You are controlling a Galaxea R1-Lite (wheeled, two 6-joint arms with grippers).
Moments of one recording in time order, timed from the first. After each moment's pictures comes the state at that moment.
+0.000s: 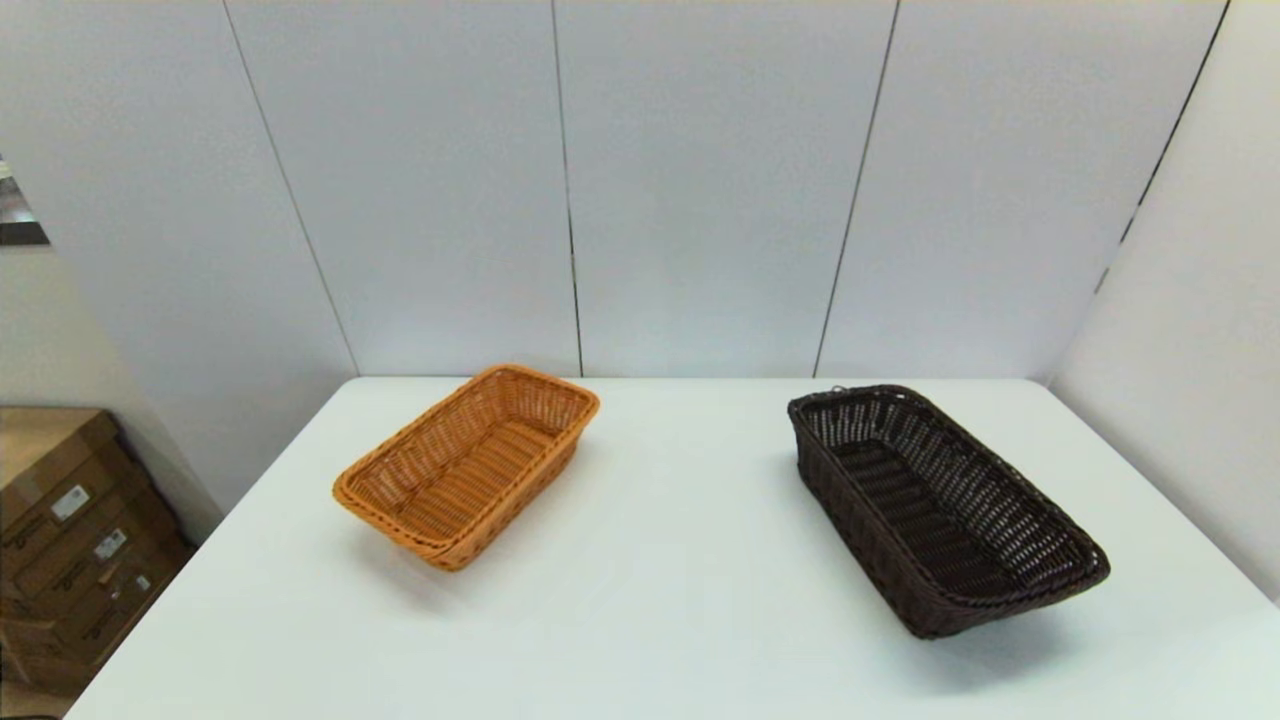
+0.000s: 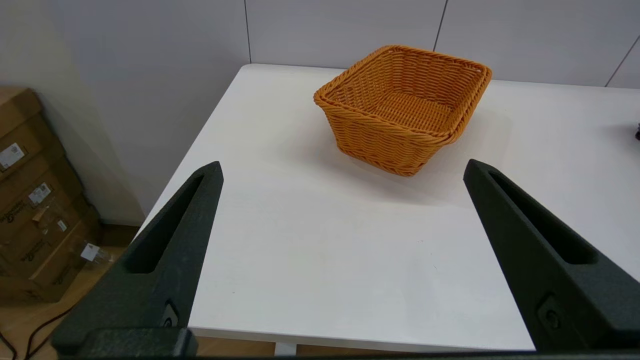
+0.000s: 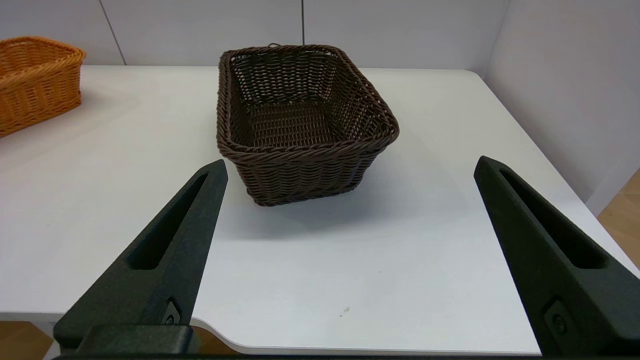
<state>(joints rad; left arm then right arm) 0.01 0.00 0.00 0.00 0.03 -0.07 -0.01 0.00 0.00 0.00 0.00 -0.01</state>
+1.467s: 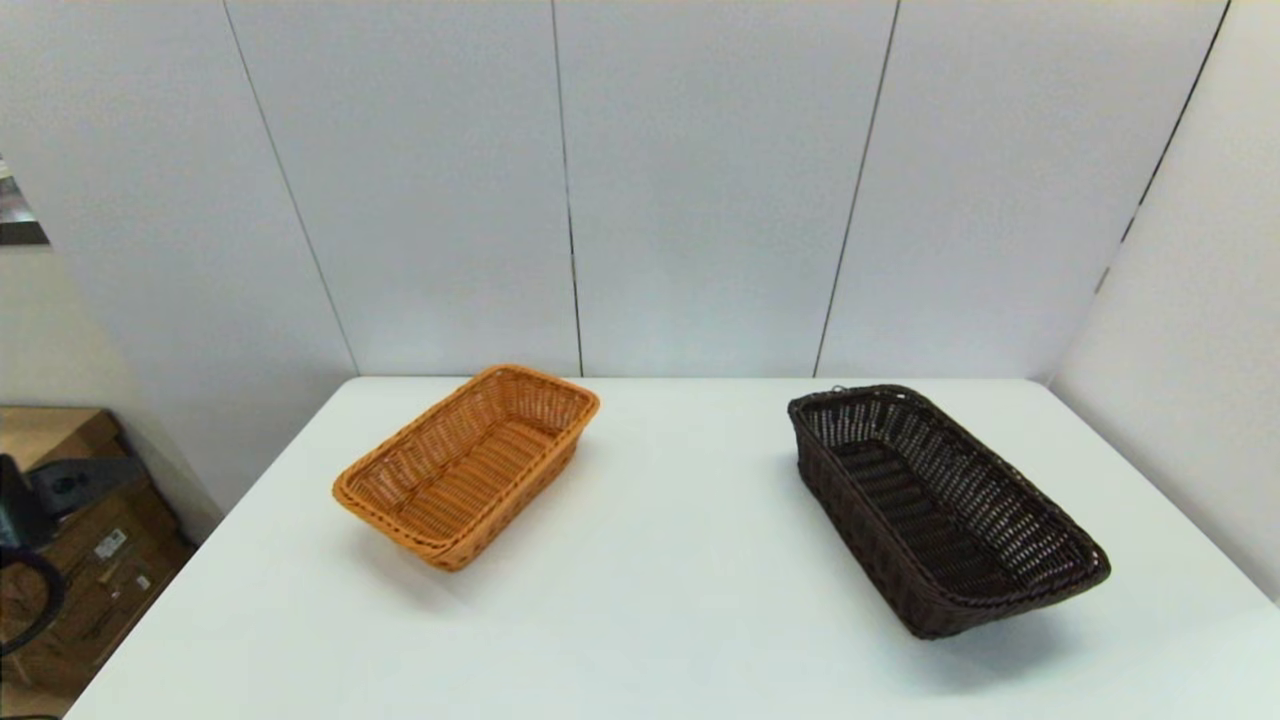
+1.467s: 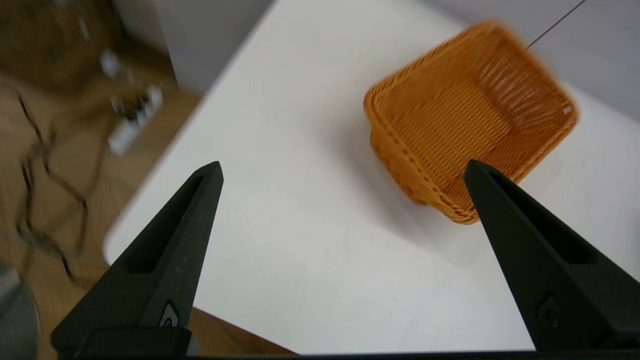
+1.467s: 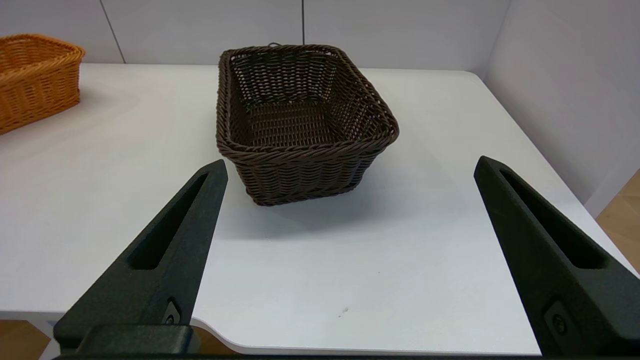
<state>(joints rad) 0.10 1.04 -0.70 0.21 0.12 -0.40 -0.01 0.00 0.00 0.00 0.00 -0.01</state>
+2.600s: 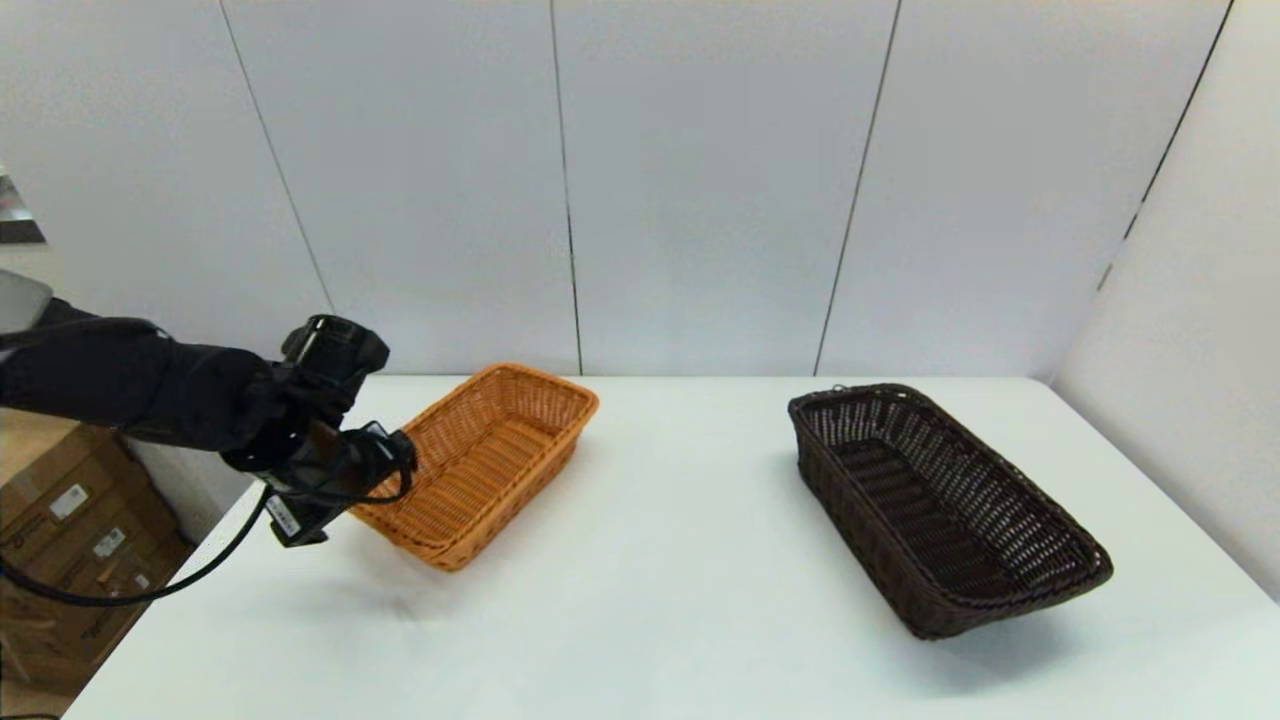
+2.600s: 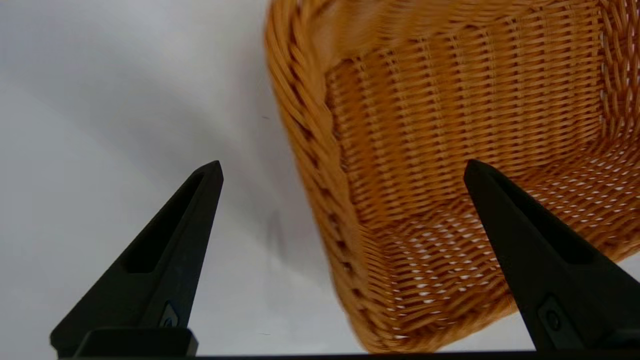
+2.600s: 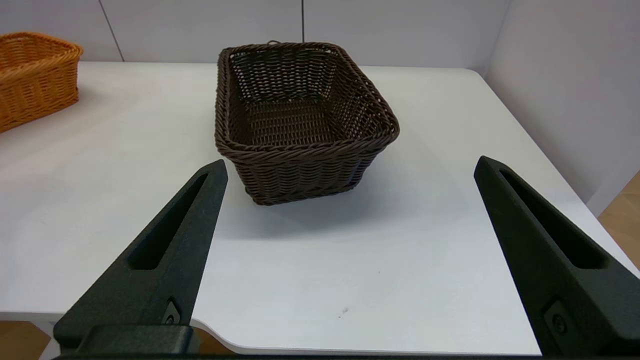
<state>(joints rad) -0.16 1.94 -1.10 0.25 0.18 -0.97 -0.01 0.00 0.00 0.00 0.00 -0.01</state>
